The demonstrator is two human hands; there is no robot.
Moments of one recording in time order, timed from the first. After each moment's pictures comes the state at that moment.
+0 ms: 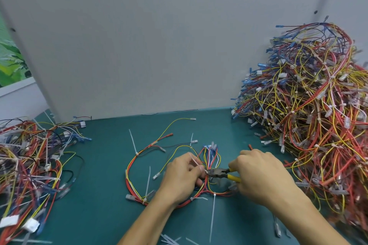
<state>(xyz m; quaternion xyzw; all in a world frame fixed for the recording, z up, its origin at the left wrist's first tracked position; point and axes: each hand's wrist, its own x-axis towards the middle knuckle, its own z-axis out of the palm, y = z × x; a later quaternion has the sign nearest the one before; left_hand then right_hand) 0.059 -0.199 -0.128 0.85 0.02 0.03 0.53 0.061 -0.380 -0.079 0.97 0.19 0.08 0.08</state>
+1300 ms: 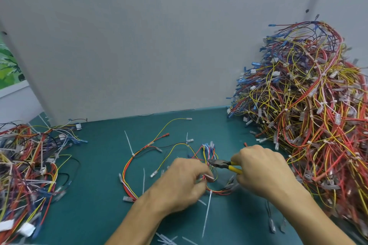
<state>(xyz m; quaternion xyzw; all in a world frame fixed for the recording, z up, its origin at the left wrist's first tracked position) 0.042 -0.197 -0.102 0.92 -0.27 0.11 0.26 0.067 -0.393 -0.077 0.99 0.15 0.07 0.05</state>
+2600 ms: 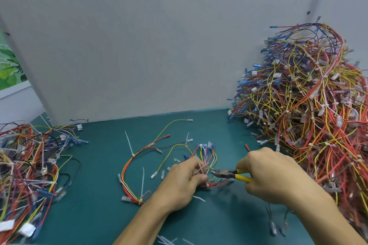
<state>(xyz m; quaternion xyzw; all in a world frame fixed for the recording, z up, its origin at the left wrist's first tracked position) 0.054 -0.197 -0.125 0.89 -0.13 0.02 0.43 0.051 -0.401 -0.054 0.99 0.17 0.03 0.02</state>
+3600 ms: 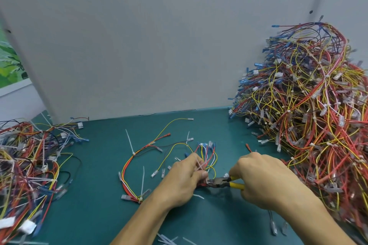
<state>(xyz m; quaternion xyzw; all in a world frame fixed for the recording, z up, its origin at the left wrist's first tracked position) 0.057 -0.198 -0.123 0.91 -0.10 0.01 0.41 0.051 -0.390 -0.067 0.97 0.22 0.04 0.07</state>
